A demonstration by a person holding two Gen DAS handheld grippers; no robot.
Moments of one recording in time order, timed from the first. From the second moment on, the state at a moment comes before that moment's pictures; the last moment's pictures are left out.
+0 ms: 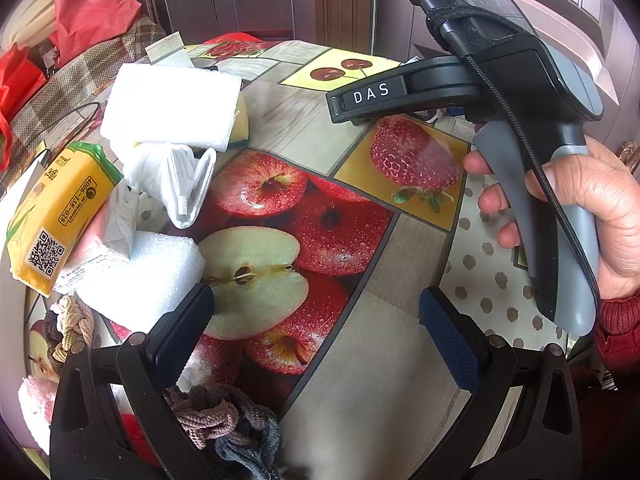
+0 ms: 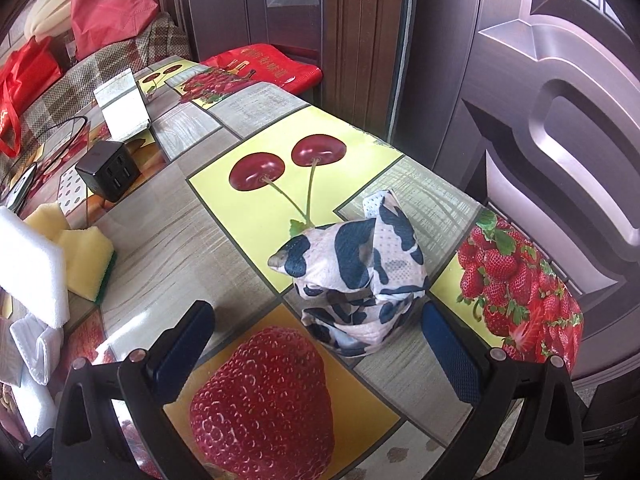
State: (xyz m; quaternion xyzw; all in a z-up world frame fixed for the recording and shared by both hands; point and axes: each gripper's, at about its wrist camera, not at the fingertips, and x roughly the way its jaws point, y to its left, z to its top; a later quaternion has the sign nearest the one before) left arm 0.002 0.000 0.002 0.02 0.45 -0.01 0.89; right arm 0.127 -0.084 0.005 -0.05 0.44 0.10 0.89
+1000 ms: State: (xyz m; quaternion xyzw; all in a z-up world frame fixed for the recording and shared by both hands) left arm -0.037 -0.003 0.024 0.00 0.41 -0.06 0.91; right arm 0.060 -0.139 0.072 0.08 0.21 0.40 0.89
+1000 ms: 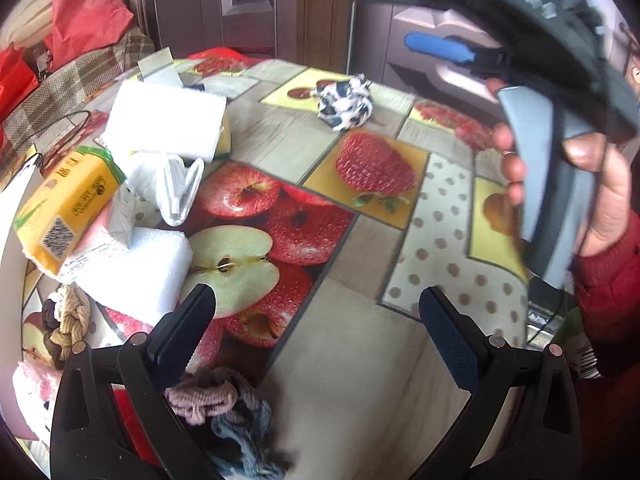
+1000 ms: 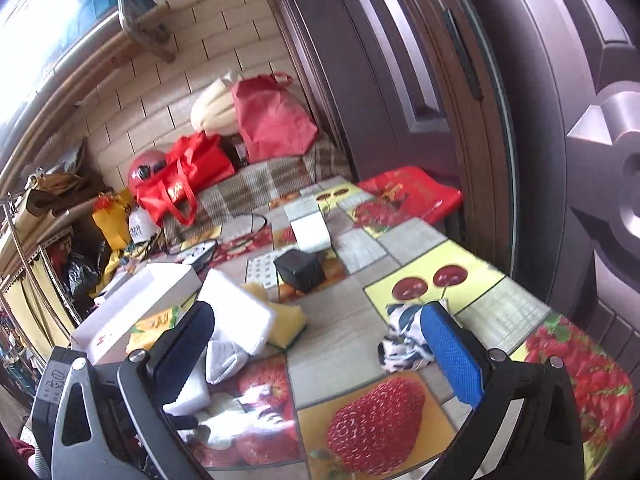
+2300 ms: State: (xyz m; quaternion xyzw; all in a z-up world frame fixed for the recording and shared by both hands) left arm -0.128 0.081 0.029 -0.04 0.39 0.02 0.92; right arm 0.125 -0.094 0.038 -0.09 0.34 0.38 0.86
